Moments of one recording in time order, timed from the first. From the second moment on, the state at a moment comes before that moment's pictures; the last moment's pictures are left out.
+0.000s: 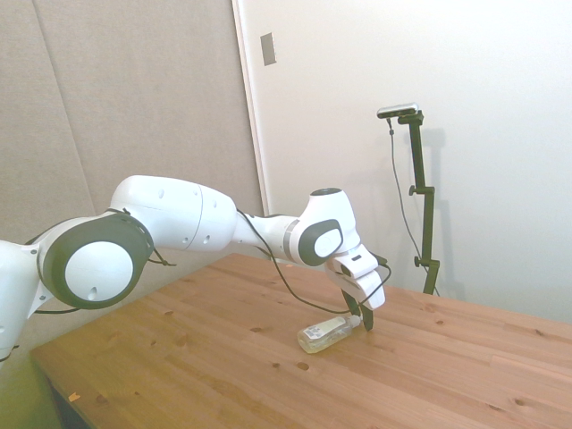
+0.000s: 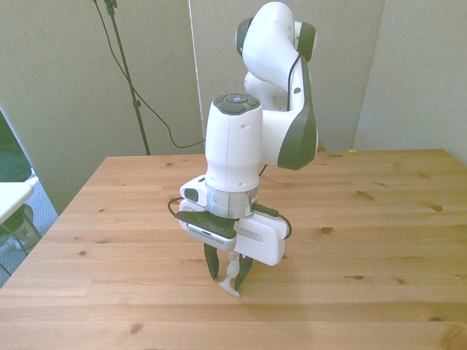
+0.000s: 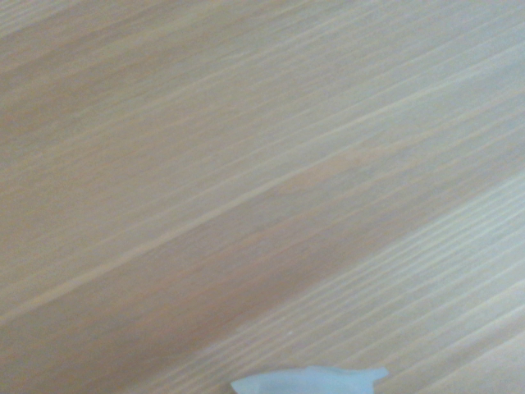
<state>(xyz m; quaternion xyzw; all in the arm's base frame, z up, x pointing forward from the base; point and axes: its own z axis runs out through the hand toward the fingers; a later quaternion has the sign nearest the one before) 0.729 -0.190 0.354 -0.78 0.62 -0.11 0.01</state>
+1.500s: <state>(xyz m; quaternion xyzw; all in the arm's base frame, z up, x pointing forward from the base) 0.625 -0.066 0.491 -0.69 0.61 -0.39 0.03</state>
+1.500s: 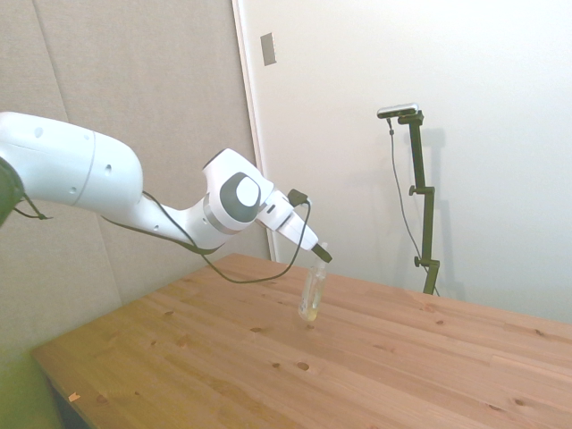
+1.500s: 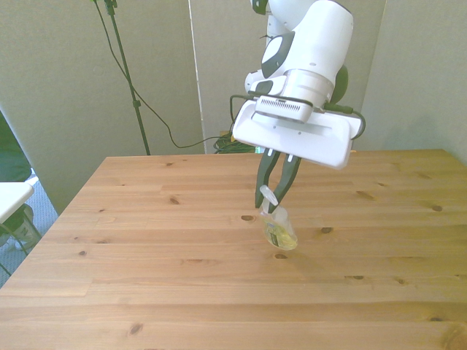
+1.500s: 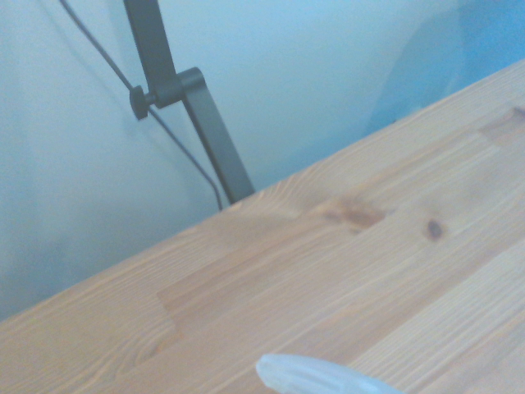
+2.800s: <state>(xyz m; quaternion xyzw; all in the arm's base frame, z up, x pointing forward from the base) 0.594 -0.025 0.426 -0.63 0.62 -0.48 0.02</state>
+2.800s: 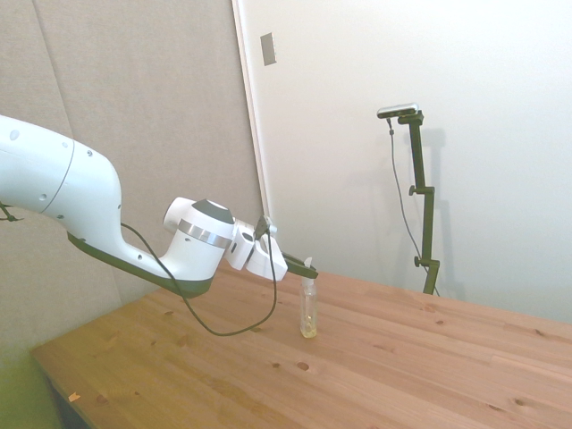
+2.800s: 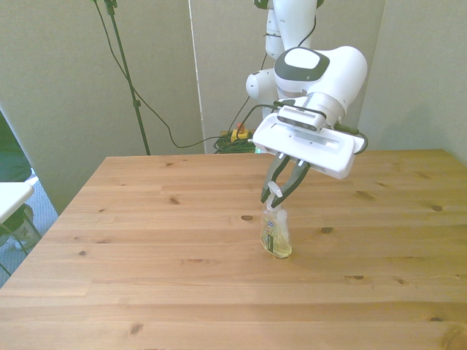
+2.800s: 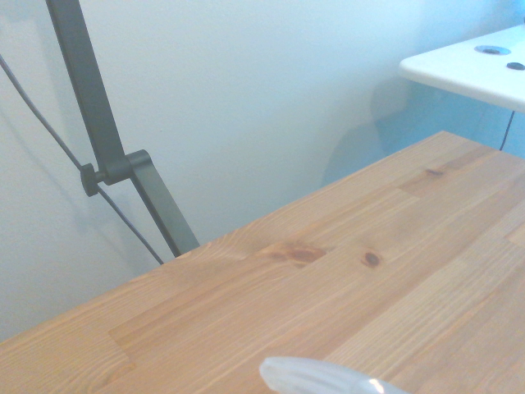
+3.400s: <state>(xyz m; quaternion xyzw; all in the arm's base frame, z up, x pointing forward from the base) 0.594 -0.012 0.419 -0.65 0.62 -0.44 0.01</state>
